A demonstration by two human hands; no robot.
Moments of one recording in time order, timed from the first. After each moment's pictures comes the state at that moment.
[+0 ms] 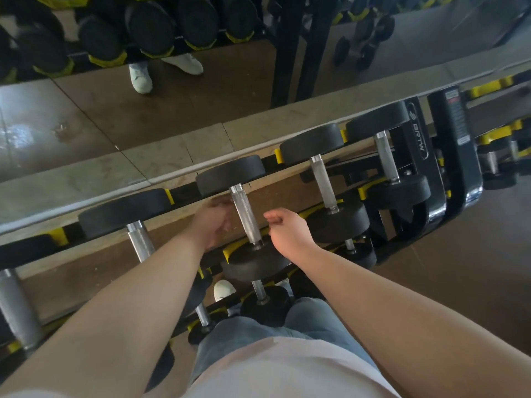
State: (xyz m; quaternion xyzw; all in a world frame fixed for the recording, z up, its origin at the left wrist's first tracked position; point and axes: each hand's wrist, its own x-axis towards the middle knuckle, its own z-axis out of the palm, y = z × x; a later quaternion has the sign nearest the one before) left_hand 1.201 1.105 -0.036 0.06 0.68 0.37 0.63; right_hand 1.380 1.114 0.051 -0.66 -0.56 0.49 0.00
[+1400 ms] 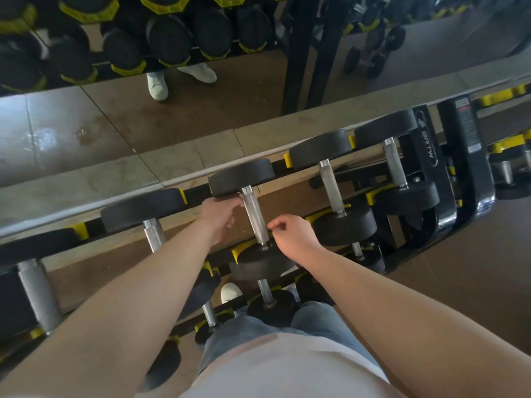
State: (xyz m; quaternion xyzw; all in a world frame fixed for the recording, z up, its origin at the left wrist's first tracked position) left_hand 1.194 1.101 0.007 0.08 0.71 0.40 0.57; right_hand 1.380 1.111 0.048 -0.63 -0.62 0.46 -0.03
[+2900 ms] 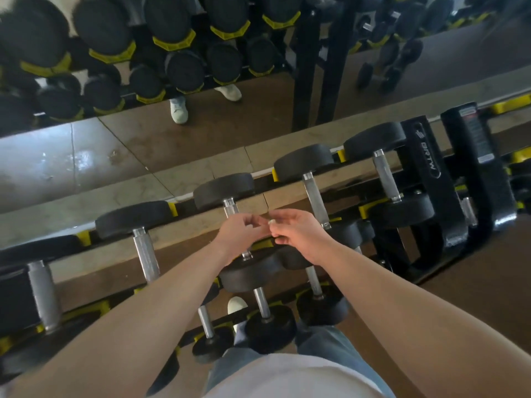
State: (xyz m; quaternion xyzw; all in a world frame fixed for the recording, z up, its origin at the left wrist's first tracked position) left_hand 1.284 1.097 0.063 0.37 0.73 0.25 0.51; right_hand 1.448 1.157 0.065 -0.53 -0.46 0.70 0.11
